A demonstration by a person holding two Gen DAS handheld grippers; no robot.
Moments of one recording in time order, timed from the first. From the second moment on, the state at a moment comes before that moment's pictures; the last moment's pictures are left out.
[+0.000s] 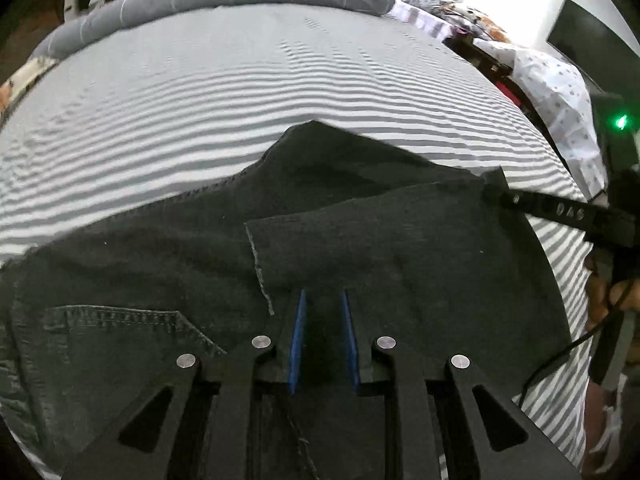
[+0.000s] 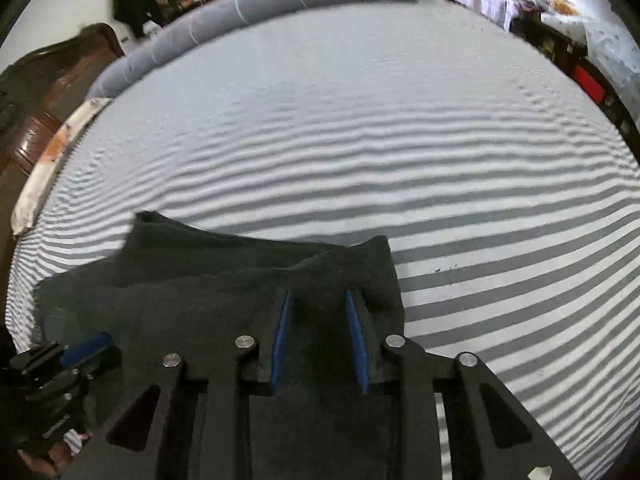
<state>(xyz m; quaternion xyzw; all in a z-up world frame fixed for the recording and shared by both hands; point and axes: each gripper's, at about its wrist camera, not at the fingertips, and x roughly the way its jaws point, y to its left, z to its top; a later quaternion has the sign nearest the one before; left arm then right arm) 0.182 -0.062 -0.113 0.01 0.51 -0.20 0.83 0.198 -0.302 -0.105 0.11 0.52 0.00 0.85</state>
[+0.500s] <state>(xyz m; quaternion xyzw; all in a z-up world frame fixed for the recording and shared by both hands) 0.138 -0.037 -0.109 0.01 0.54 -0.20 0.82 0.104 -0.292 -0.086 0.11 0.53 0.02 0.84</state>
